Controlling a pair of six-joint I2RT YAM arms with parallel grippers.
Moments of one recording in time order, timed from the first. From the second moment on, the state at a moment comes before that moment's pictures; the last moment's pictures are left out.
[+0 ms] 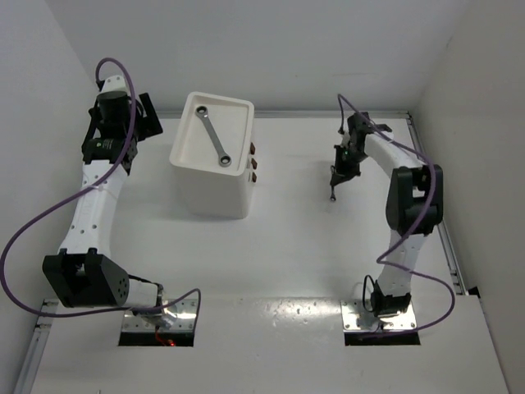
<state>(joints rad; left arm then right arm) 0.05 1.37 1.43 -0.46 -0.25 -0.19 0.07 2.06 1.55 -0.83 -0.19 0.18</state>
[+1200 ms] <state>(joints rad) 0.05 1.35 1.49 -0.50 -0.02 -0.17 0.50 2.29 2.38 -0.44 -0.77 0.29</state>
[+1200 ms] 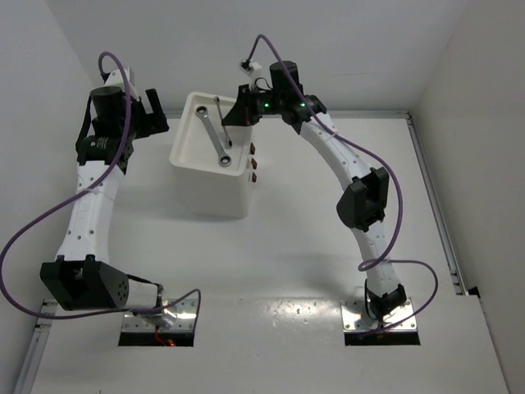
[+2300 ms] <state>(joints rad) 0.05 1.33 1.53 -0.54 -0.09 -0.13 0.45 1.92 2.10 -0.29 -0.47 0.32</state>
